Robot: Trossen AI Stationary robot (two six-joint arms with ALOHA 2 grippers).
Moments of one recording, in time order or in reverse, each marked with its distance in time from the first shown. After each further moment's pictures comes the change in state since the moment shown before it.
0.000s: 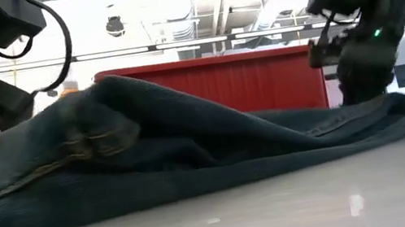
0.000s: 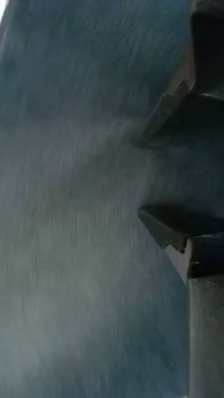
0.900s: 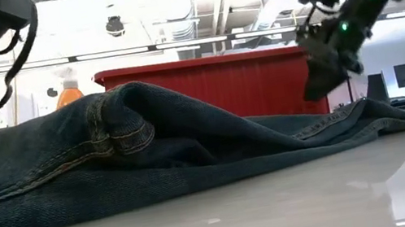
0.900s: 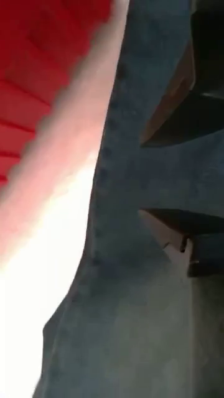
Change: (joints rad) left arm -0.048 -0.006 -0.001 0.031 0.201 0.102; right arm -0.254 -0.169 0.019 0.067 0.083 -0.046
